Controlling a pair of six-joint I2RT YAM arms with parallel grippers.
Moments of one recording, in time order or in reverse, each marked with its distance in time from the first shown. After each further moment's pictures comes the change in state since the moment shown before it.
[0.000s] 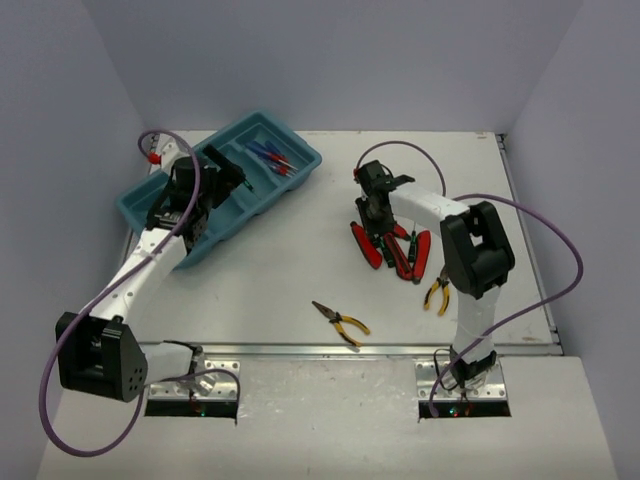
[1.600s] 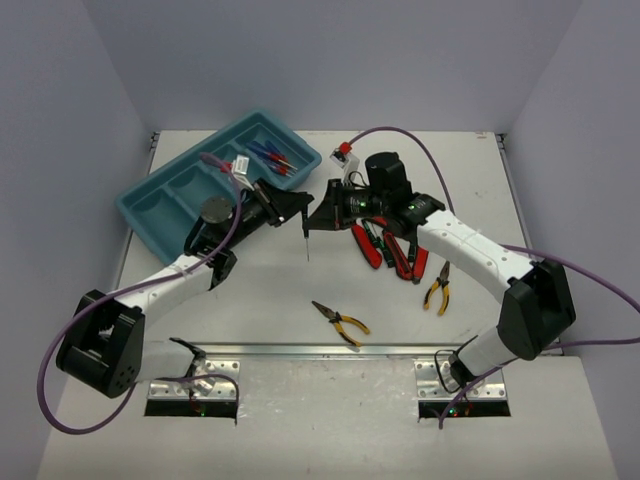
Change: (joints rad) left arm -0.257 0.033 -0.344 0.921 0.654 -0.213; right arm 0.158 -0.473 -0.224 0.508 -0.767 0.378
